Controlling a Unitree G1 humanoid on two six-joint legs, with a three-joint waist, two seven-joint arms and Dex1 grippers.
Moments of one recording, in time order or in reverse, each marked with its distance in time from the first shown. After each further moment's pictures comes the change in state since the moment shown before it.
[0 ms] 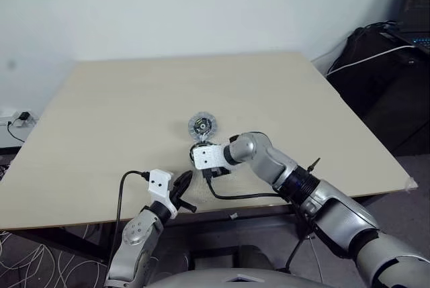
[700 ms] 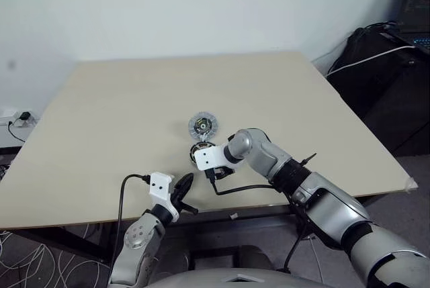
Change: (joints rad) left arm 0.020 -0.025 -0.001 0.000 0.000 0.000 0.001; right arm -0.061 0.051 -0.017 0.188 -0.035 -0.085 0.080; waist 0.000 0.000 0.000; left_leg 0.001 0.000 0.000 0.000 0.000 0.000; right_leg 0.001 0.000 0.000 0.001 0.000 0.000
